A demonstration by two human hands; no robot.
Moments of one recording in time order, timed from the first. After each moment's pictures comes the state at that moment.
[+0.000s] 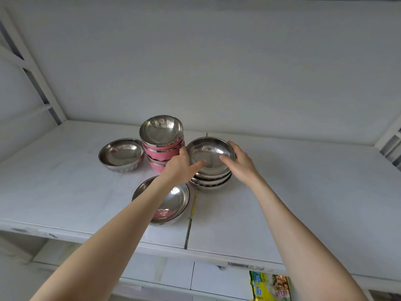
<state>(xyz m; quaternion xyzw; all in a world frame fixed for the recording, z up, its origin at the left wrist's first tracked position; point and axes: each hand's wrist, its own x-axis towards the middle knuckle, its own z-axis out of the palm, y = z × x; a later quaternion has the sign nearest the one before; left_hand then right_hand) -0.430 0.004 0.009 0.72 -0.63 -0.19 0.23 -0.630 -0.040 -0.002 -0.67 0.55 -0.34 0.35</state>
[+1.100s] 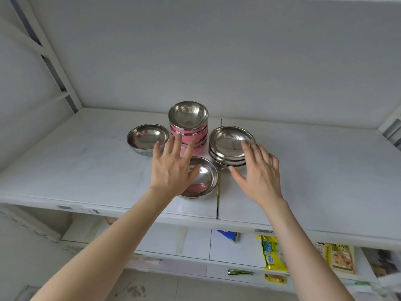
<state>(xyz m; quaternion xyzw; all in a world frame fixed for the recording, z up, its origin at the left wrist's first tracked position) -0.357 0.119 0.025 0.65 -0.72 0.22 0.11 -0.591 0.094 0.010 -0.77 0.59 -0.22 -0.10</state>
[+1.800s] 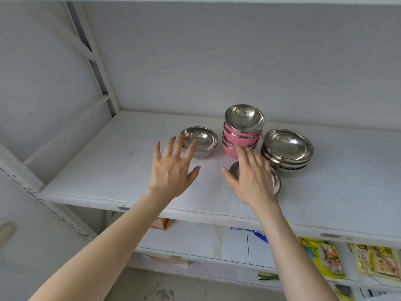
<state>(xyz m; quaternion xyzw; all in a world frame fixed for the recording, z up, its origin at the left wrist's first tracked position) -0.190 0.145 0.026 0.64 -0.72 0.24 0.10 -0.405 0.126 0.017 -0.77 0.58 -0.25 -0.06</state>
